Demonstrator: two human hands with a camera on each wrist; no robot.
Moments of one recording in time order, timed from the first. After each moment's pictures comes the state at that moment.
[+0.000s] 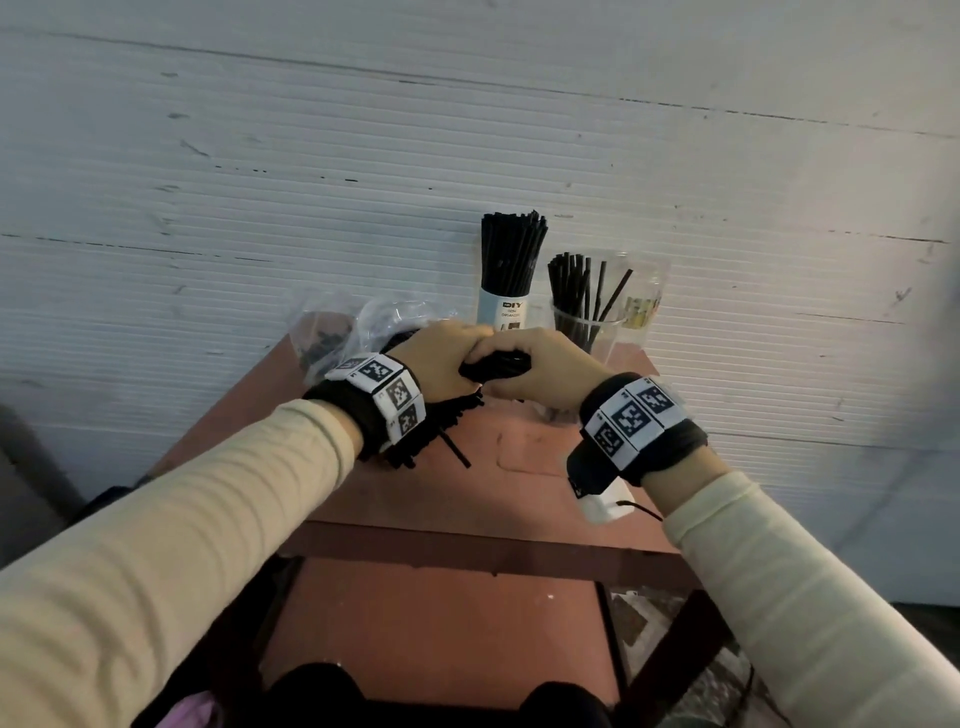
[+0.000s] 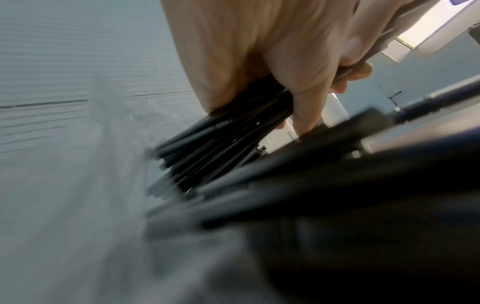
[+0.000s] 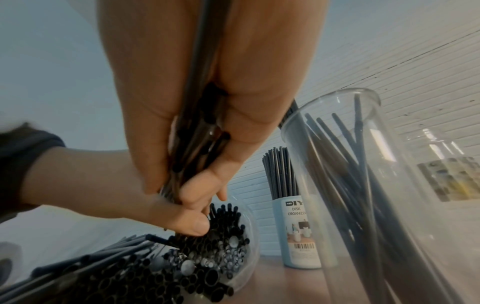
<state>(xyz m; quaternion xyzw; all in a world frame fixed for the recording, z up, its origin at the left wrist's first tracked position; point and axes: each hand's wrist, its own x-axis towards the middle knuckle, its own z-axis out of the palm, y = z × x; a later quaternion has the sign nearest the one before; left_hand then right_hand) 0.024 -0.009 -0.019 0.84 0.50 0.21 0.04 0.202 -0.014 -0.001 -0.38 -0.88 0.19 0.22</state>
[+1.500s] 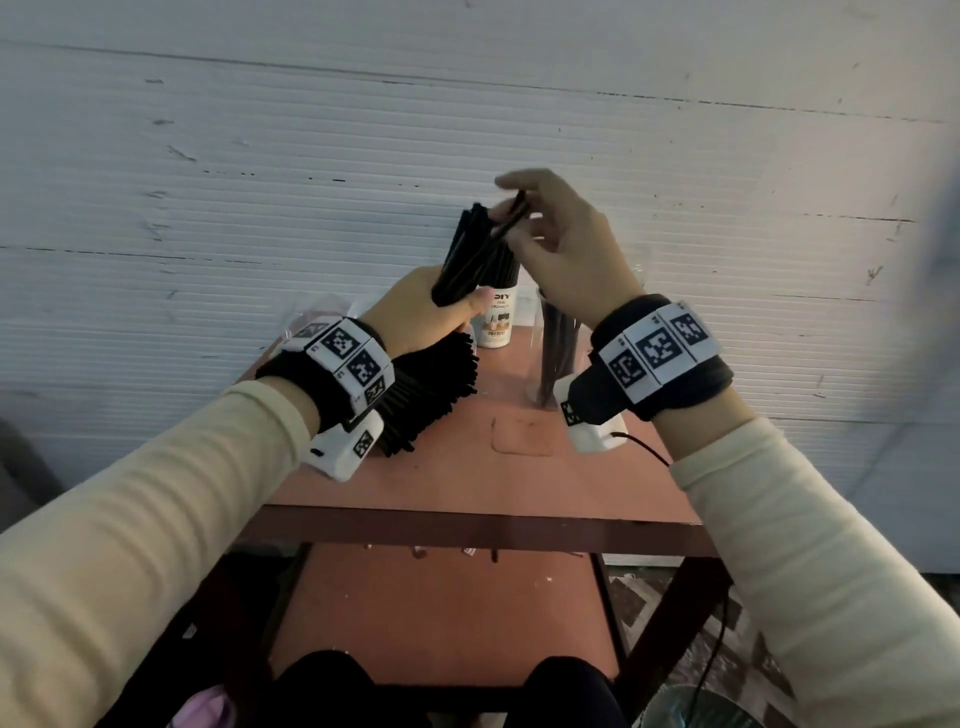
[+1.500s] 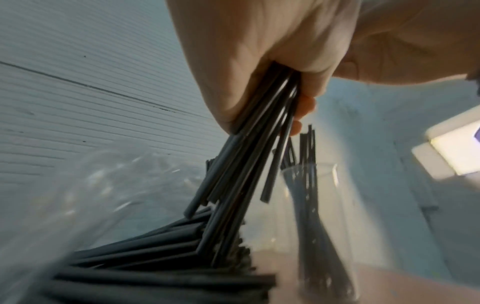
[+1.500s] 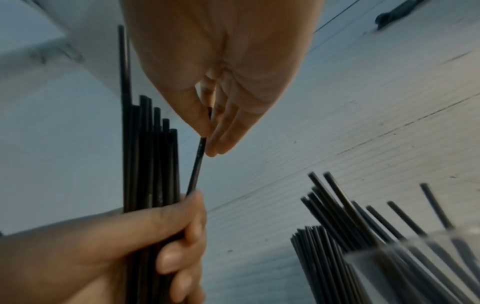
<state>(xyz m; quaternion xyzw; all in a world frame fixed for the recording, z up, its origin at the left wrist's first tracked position) 0.022 -0.034 0.025 0.74 0.53 0.38 0.16 0.200 -0.042 0.071 -0.30 -0.79 0.13 0.51</state>
